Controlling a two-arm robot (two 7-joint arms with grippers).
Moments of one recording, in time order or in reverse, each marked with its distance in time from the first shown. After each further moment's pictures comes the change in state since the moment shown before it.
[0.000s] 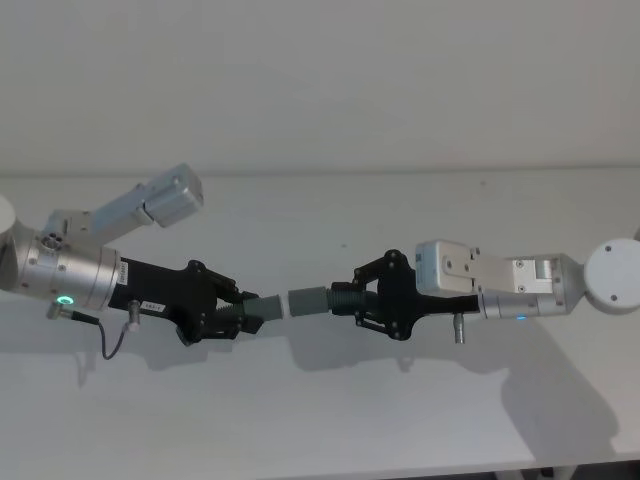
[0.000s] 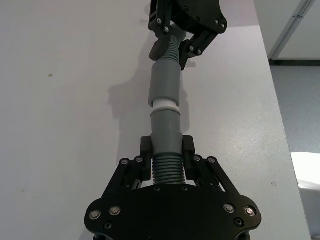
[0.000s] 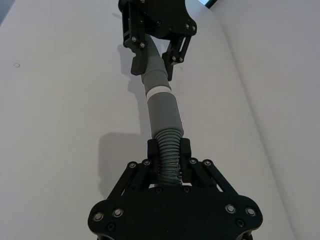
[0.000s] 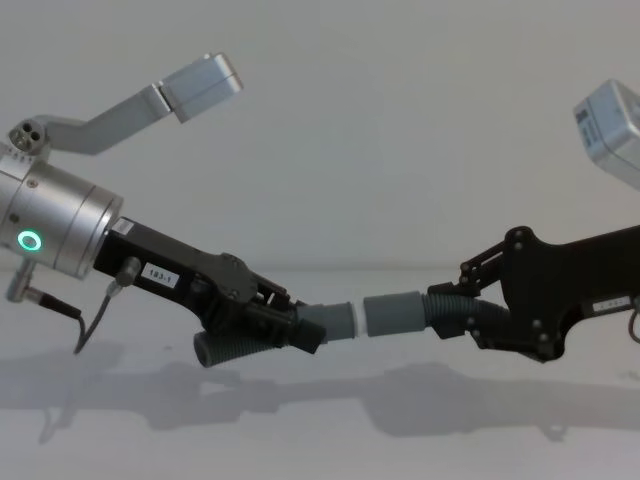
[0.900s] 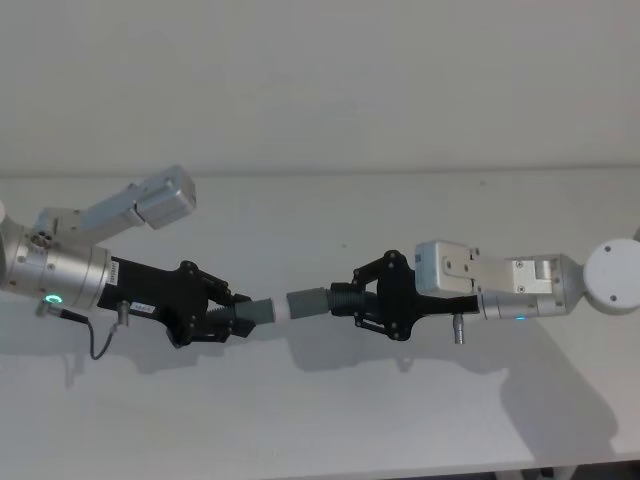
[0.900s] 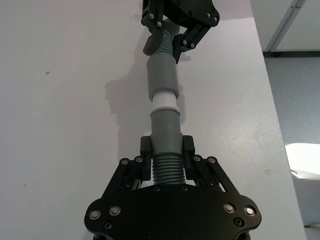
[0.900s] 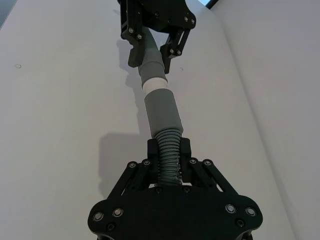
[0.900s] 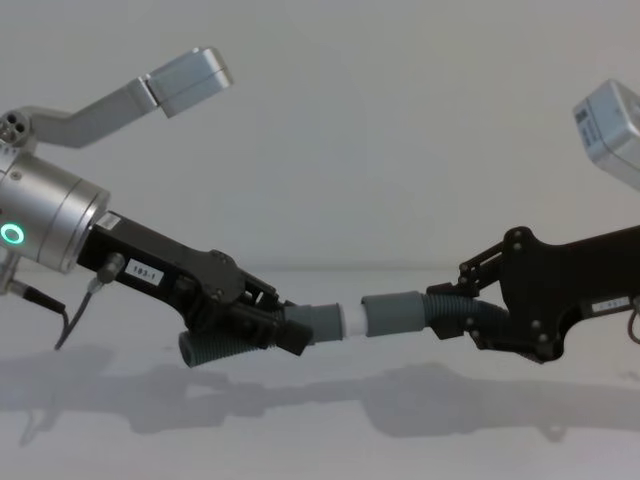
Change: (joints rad) left arm 0.004 0.021 -0.012 -0.027 0.028 0.001 -0.028; right arm 0.000 0.000 0.000 0.000 0.000 0.000 0.000
